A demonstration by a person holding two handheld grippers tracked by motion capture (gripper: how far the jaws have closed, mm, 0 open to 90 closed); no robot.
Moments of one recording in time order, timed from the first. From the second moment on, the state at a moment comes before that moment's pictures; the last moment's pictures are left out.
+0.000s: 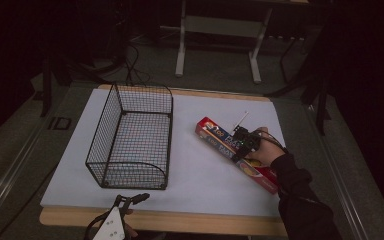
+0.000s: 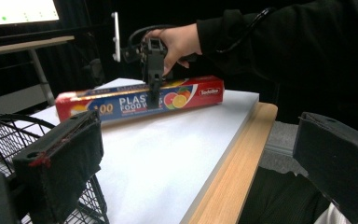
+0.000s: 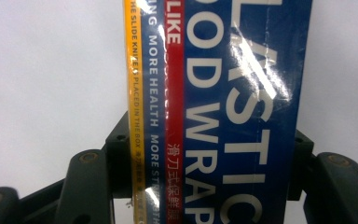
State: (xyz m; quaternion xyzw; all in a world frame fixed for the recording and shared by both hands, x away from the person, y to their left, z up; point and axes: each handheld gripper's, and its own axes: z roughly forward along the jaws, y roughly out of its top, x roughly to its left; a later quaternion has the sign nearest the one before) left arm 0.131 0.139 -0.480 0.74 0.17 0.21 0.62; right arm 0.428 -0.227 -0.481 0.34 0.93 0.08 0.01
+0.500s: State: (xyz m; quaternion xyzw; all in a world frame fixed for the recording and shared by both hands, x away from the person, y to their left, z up) left arm 0.131 0.139 -0.480 0.73 0.18 0.21 0.62; right arm 0.411 -0.220 -0.448 0.39 0.91 0.12 0.07
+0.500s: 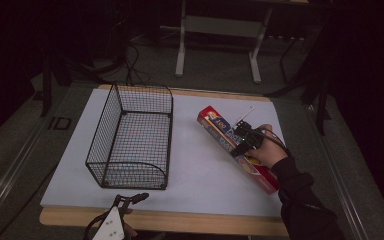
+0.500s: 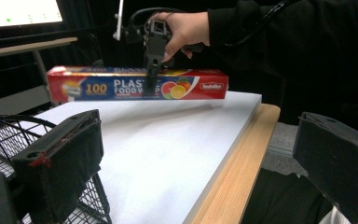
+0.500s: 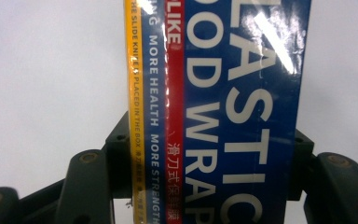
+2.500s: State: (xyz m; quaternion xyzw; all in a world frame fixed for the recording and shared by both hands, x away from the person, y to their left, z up) left arm 0.131 0.142 -0.480 0.73 0.18 0.21 0.62; right arm 0.394 -0.056 -0.298 0.40 0.86 0.29 0.16
